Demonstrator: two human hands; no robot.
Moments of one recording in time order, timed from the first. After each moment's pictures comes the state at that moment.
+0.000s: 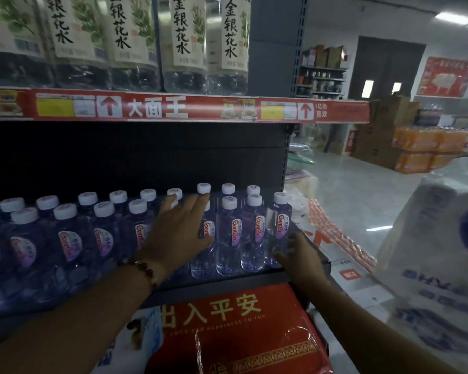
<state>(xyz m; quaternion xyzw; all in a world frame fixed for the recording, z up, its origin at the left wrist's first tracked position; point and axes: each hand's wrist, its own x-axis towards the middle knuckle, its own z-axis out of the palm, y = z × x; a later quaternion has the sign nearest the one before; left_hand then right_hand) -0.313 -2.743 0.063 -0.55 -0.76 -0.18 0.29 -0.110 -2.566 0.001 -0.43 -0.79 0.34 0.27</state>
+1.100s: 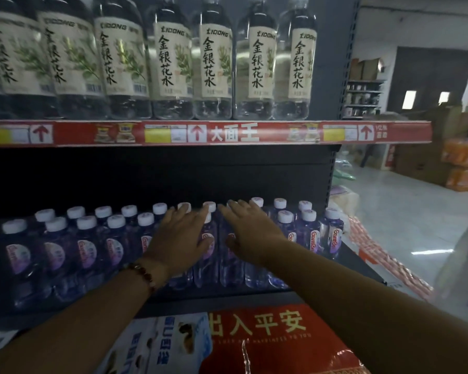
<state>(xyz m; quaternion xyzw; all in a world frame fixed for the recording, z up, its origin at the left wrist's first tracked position) -0.373 -2.842 0.082 -0.50 -0.83 -0.11 0.24 -0.239 -2.704 0.117 -0.10 -0.98 -0.07 0.15</state>
